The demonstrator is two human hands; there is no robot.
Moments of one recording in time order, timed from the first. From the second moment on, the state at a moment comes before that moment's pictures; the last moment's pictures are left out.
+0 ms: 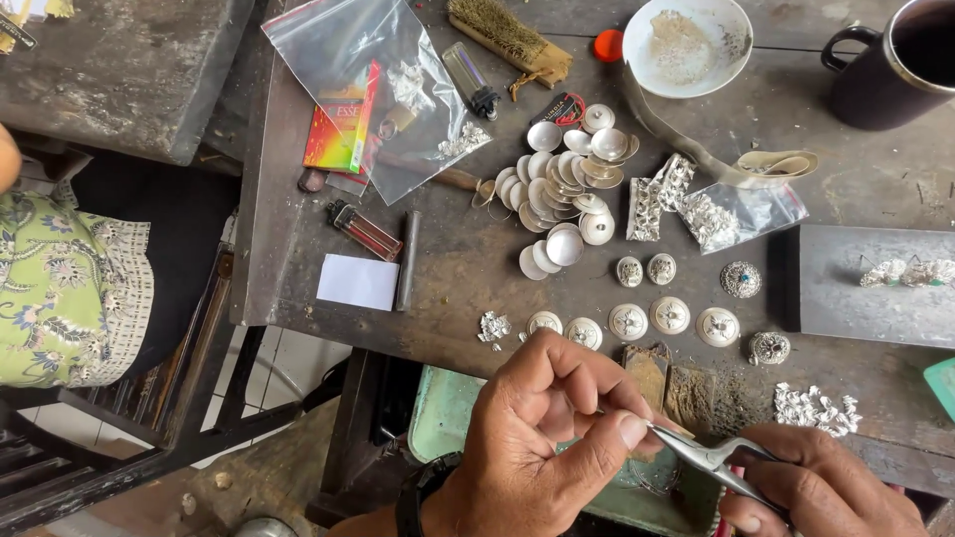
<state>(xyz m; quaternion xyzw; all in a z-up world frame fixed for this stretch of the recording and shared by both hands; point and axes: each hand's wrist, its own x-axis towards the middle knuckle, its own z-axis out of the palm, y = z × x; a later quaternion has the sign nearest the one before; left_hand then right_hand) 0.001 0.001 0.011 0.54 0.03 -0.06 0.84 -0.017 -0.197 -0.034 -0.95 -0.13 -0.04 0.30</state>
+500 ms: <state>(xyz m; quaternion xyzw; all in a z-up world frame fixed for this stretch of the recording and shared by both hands) 0.000 0.004 0.001 0.44 0.04 -0.12 0.89 -0.017 -0.209 -0.037 -0.96 -0.14 0.01 0.25</state>
